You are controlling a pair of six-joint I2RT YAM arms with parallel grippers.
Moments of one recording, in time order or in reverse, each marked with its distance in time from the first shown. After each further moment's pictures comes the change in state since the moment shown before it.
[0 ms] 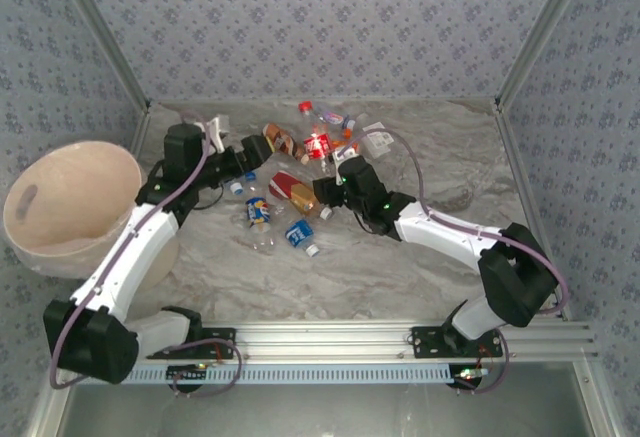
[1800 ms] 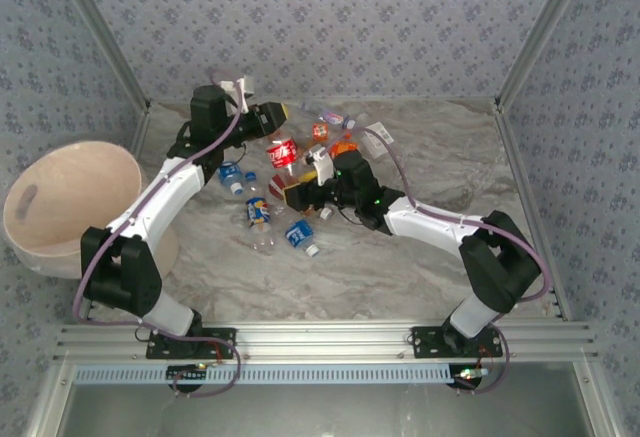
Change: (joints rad) left arm -0.028 0.346 0.246 0.231 0.040 0.077; right arm -0.010 0.104 0.043 0.219 -0.486 -0.026
